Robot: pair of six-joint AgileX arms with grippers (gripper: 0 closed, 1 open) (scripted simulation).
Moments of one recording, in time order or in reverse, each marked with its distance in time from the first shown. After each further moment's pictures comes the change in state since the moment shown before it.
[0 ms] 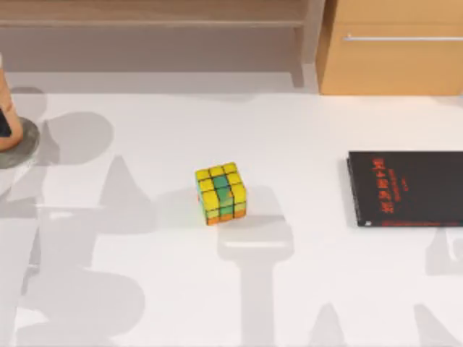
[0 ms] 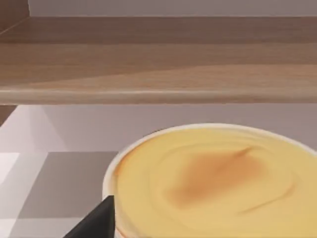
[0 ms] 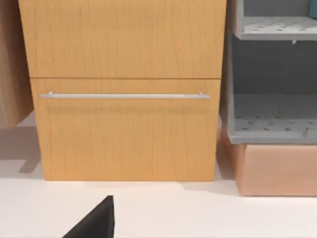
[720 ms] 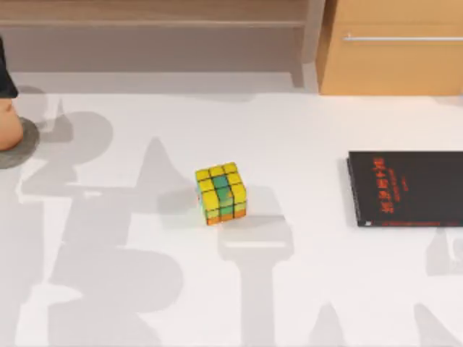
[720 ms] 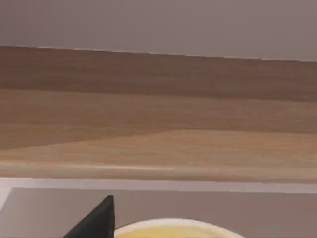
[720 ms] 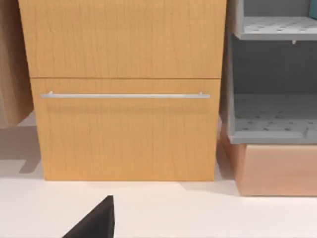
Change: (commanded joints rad) left arm -0.064 -0.045 0.148 -0.167 -0.019 -0.072; right arm 0.000 0.000 0.000 0.000 0.000 0.000
